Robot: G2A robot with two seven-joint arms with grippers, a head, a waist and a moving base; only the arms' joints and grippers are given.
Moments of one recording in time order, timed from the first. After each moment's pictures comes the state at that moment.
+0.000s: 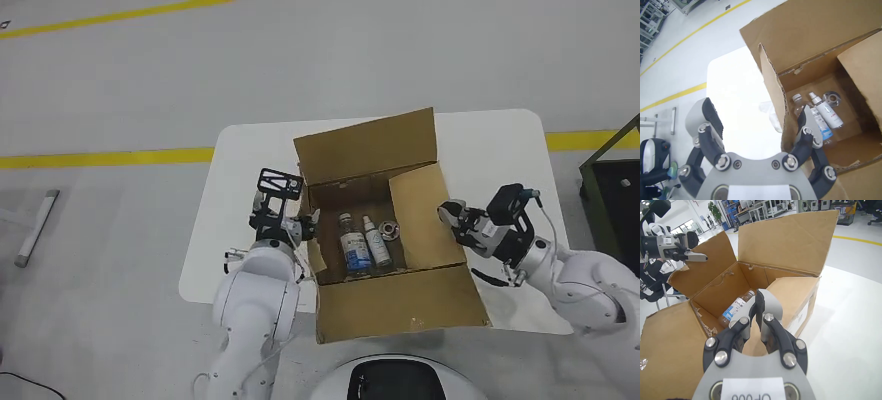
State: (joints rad) left arm 1.15 -1.50 -1.25 -2.06 1.81 -0.07 -1.07; right arm -1.35 -0.93 1.39 -1.80 -0.71 -0.49 0.21
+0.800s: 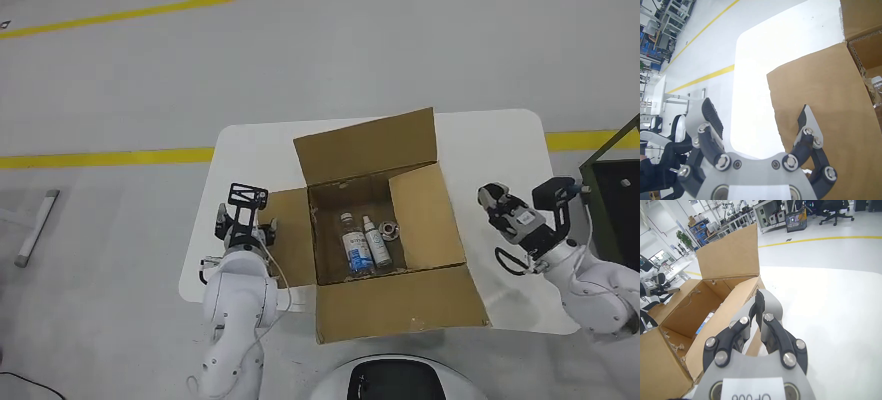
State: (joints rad) left arm 1.19 -1.48 -1.37 -1.92 1.98 -0.06 -0.96; right arm -1.42 -0.95 1.48 -1.72 -0.66 -0.34 0.07
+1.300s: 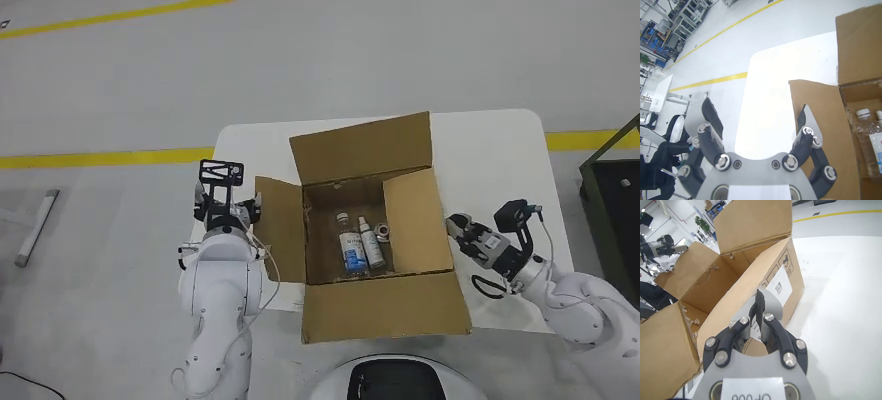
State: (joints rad) left arm 1.11 -1.48 -1.40 -2.01 1.93 -0.03 -0.99; right arm -1.41 -0.97 1.37 -1.69 -0.62 -0.46 0.16
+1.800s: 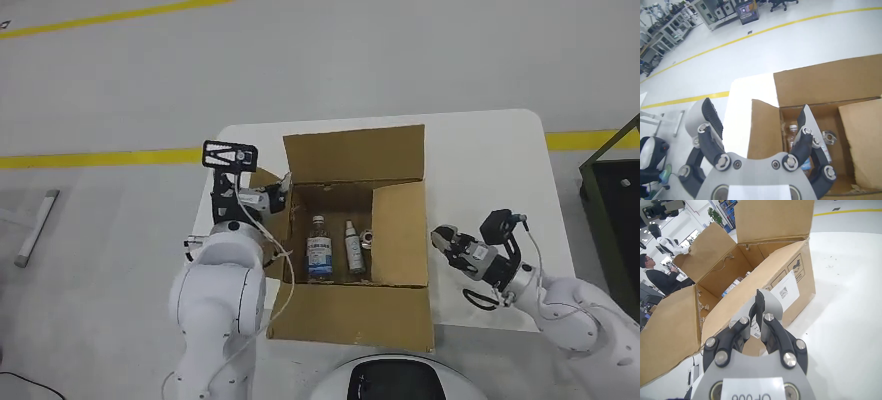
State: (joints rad) left arm 1.07 -1.51 -1.31 -2.16 1.67 -0.02 -1.06; right arm -1.44 -0.98 1.37 -1.74 -0.63 -0.49 0.18
